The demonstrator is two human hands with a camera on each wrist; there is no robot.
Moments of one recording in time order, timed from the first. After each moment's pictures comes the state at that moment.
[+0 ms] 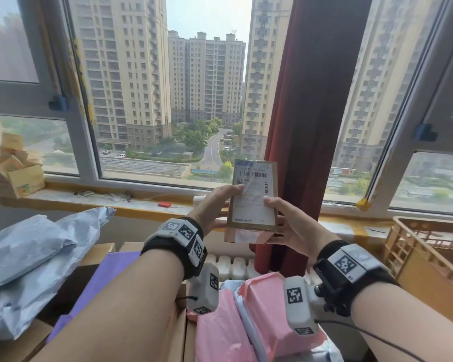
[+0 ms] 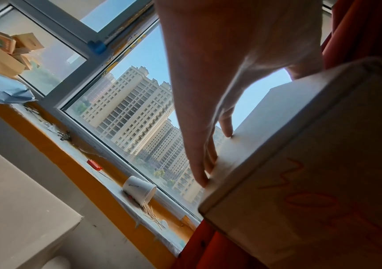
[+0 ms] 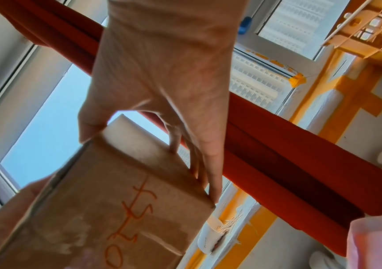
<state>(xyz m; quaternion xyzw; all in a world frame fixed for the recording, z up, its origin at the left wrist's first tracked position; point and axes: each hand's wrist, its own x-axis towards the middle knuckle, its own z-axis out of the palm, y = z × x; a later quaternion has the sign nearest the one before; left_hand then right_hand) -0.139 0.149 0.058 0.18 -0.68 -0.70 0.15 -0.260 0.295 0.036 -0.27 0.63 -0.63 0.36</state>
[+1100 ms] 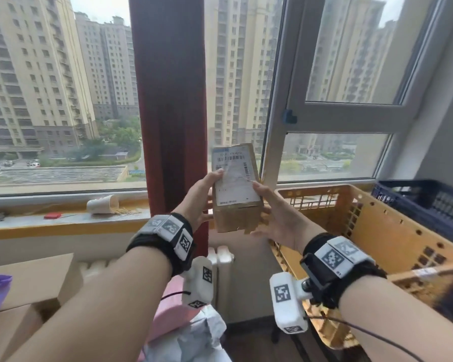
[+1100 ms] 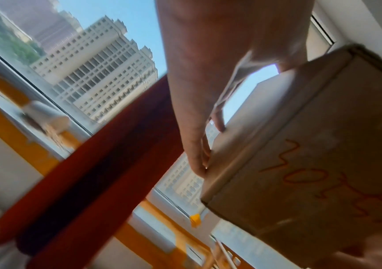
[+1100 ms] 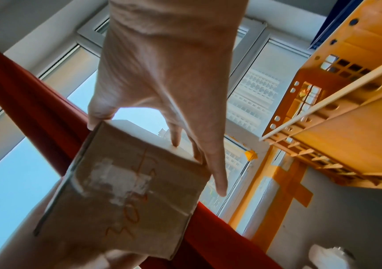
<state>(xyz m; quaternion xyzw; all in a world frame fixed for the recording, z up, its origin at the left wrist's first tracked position) -0.261 0.358 0.070 0.11 -0.67 -0.72 0.10 -0.323 0.527 0.059 -0.18 0.65 -0.69 0.27</state>
